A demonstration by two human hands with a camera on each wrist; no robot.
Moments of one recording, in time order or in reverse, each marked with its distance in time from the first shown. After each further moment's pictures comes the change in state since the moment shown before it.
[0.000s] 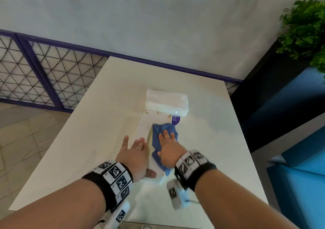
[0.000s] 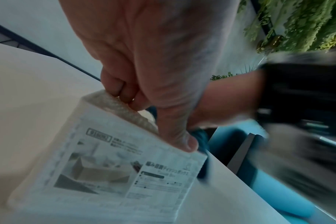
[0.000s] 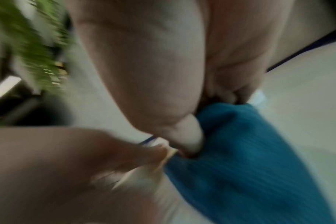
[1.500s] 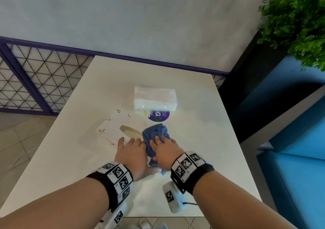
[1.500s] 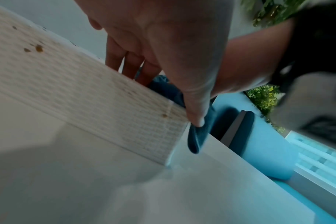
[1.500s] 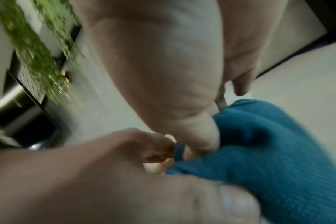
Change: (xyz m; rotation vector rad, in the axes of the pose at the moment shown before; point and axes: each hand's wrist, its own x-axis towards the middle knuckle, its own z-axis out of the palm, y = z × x) left_hand 0.002 0.030 0.008 -0.113 0.238 -0.014; right_hand -0.057 0.006 -0.015 -0.102 -0.059 -0.053
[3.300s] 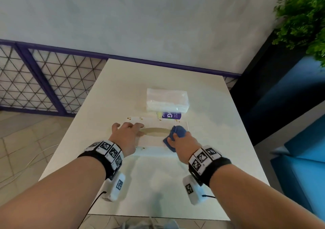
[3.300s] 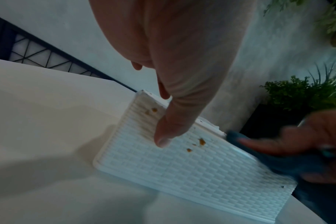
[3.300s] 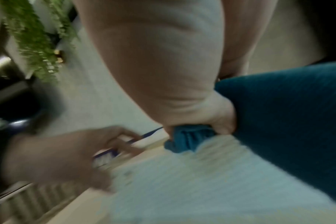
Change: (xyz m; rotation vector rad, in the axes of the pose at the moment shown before) left_hand 0.032 -0.088 -0.019 -0.122 0.065 0.012; right_hand 0.002 0.014 -0.015 -0.196 0.054 0.003
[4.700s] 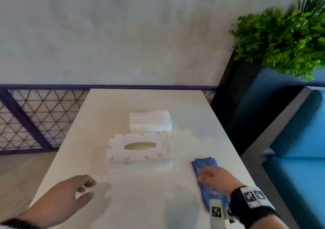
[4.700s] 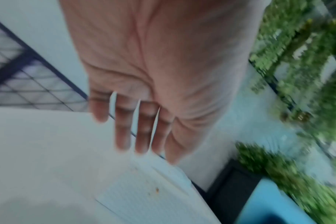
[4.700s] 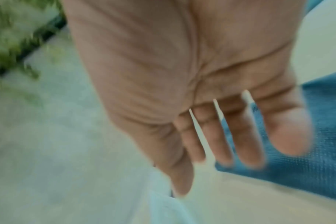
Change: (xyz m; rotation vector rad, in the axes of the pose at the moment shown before) left_hand -0.101 -0.060 -0.040 -0.298 0.032 -0.002; right_hand -0.094 0.082 0.075 1.159 -0.028 0.408
